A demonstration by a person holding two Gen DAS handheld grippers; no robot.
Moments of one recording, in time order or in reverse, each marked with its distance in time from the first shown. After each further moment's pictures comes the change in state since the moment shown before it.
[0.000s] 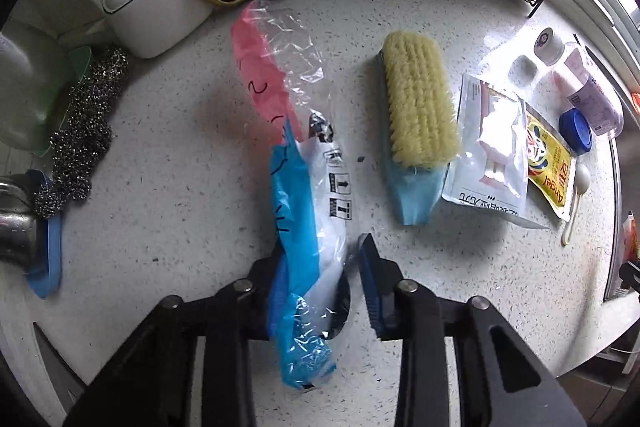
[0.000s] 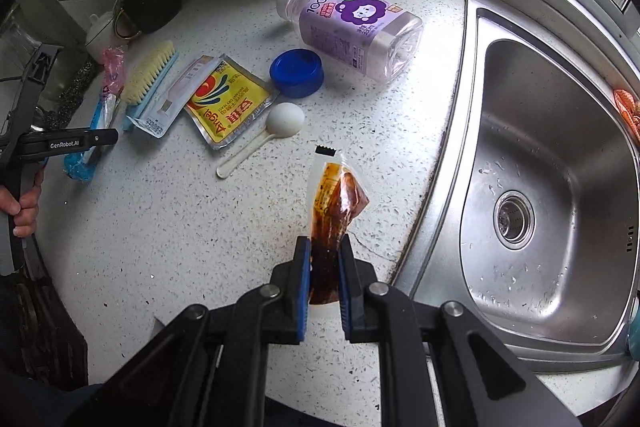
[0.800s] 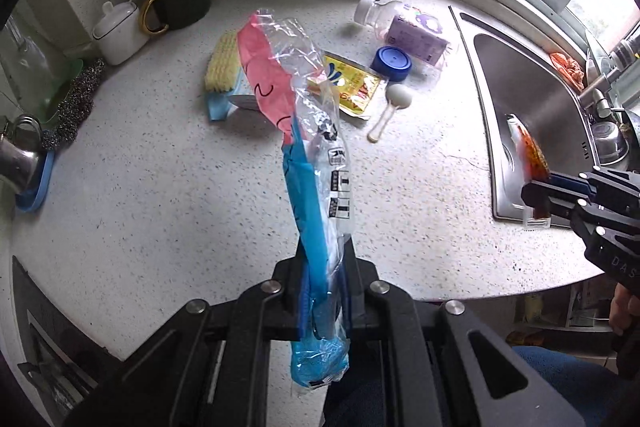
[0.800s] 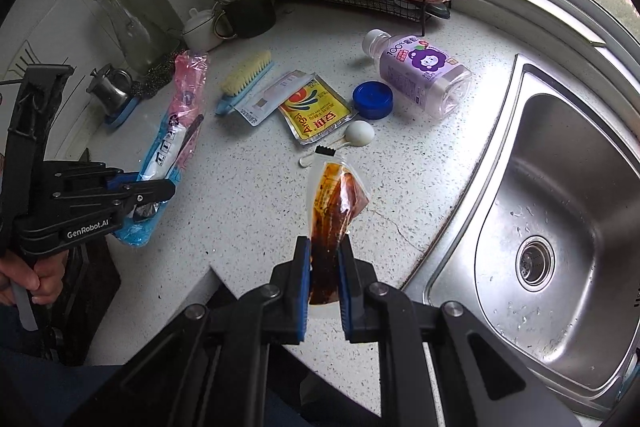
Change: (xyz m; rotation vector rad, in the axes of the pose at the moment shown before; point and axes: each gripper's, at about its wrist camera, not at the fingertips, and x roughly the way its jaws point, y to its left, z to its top) left arm -0.106 -0.134 -0.119 0.068 -0.115 -0.105; right arm -0.057 0.000 -0.032 -0.210 -0.109 0.190
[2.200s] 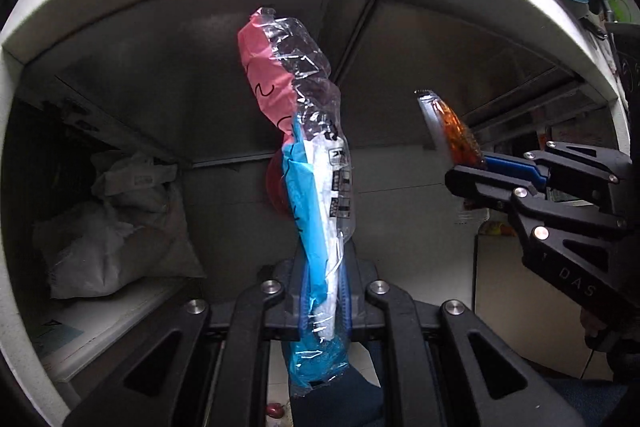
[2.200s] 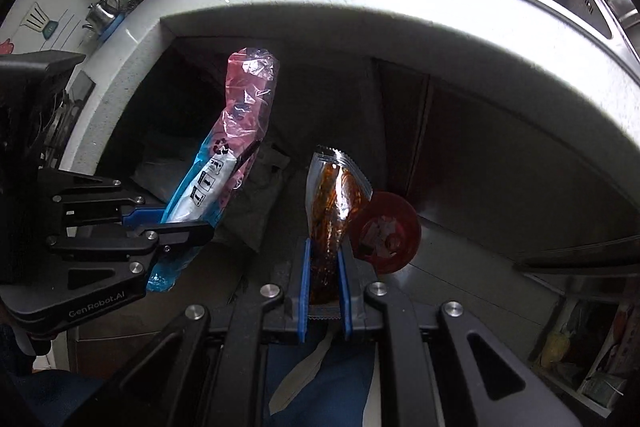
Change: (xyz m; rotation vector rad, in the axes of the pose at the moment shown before) left arm 0.110 -0.256 -0.259 0.236 0.243 -0.159; right arm -0.008 -0.064 -0.322 0.205 0.102 -0.032
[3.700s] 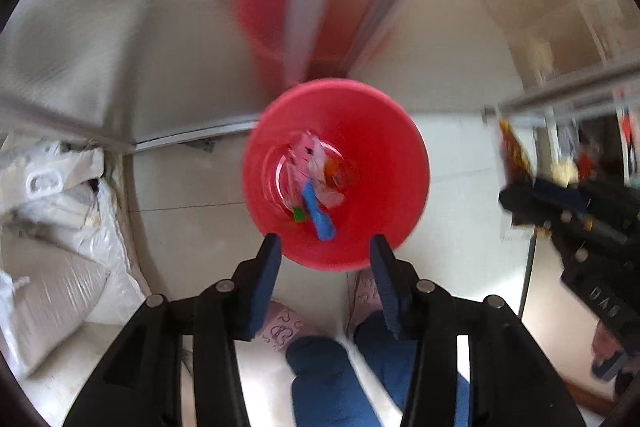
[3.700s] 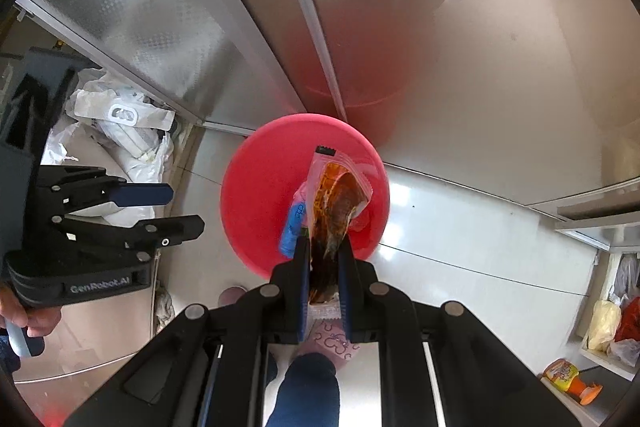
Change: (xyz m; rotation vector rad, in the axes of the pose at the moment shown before) left arm 0.333 0.059 0.021 -0.015 0.077 -0.003; right arm 0.297 -0.116 -0.069 0.162 0.059 -0.084
